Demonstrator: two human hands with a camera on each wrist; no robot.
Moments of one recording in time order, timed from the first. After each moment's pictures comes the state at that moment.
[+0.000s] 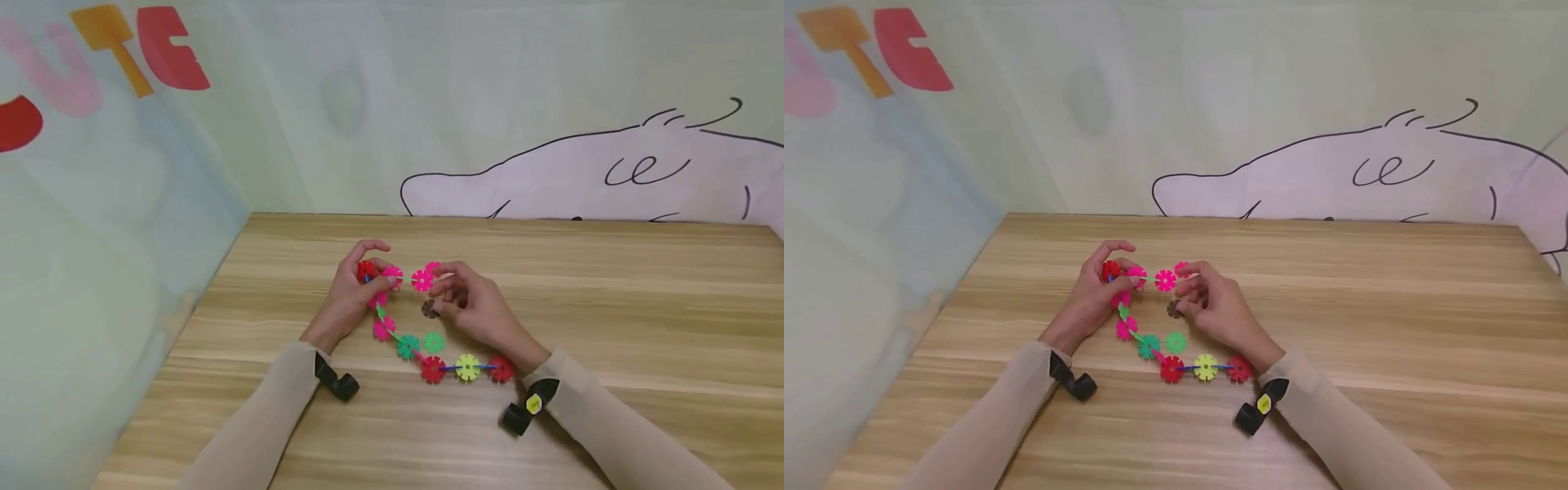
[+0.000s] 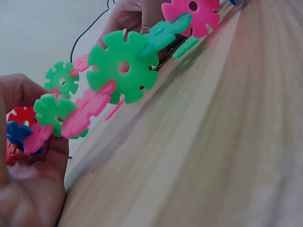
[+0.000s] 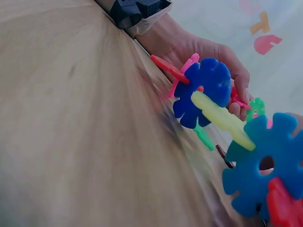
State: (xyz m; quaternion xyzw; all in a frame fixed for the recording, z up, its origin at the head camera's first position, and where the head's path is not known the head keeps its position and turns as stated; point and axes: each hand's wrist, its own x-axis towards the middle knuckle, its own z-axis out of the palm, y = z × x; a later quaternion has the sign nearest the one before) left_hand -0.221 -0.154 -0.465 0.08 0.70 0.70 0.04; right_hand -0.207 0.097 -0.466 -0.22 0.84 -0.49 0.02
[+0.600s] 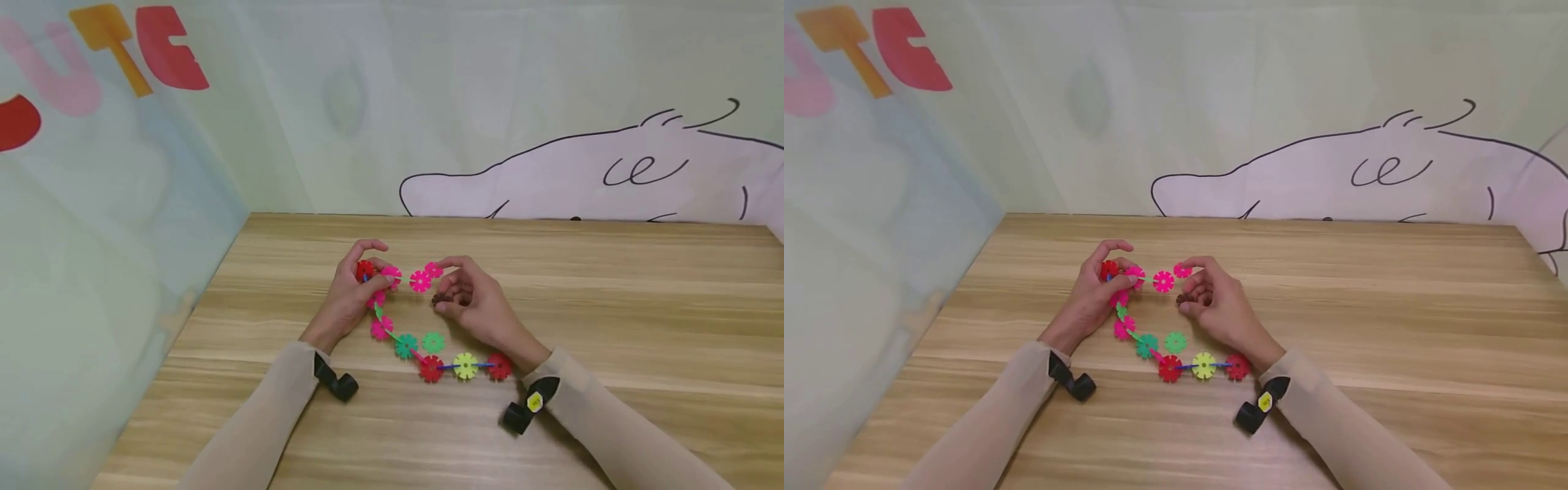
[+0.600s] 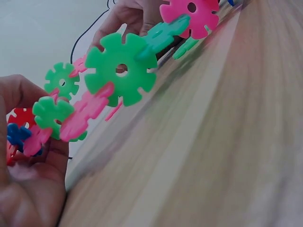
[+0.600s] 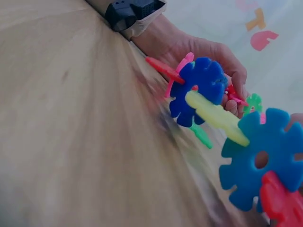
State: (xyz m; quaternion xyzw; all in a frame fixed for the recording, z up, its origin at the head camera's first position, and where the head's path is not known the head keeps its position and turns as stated) left_hand -0.223 -0.153 -0.466 0.08 0.69 0.72 0.04; right_hand -0.208 0.101 -0.468 -0.22 0.80 -0.56 0.02
